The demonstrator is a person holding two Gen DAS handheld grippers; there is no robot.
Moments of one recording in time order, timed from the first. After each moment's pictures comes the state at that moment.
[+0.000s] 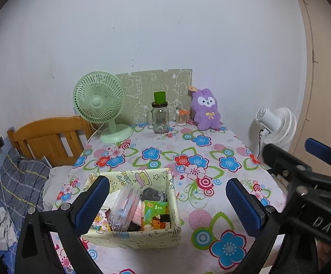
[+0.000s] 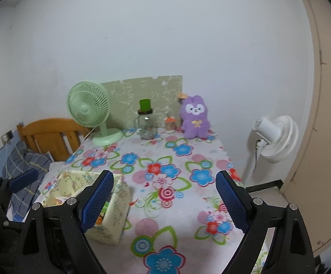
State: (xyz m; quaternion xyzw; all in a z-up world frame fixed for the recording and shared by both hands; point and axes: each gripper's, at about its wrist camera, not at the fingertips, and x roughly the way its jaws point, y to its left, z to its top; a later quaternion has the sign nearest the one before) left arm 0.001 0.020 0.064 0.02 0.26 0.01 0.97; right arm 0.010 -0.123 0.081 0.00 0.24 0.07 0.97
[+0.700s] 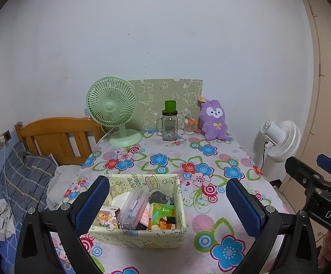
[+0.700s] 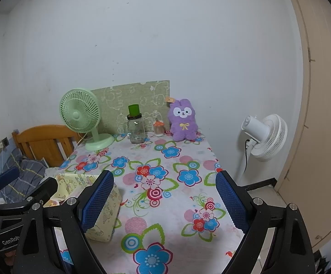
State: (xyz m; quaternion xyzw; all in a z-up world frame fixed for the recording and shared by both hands) left arm -0.016 0.034 0.076 -0.01 0.24 0.03 0.97; right arm -0.006 -0.146 0.086 0.01 0.23 0.05 0.97
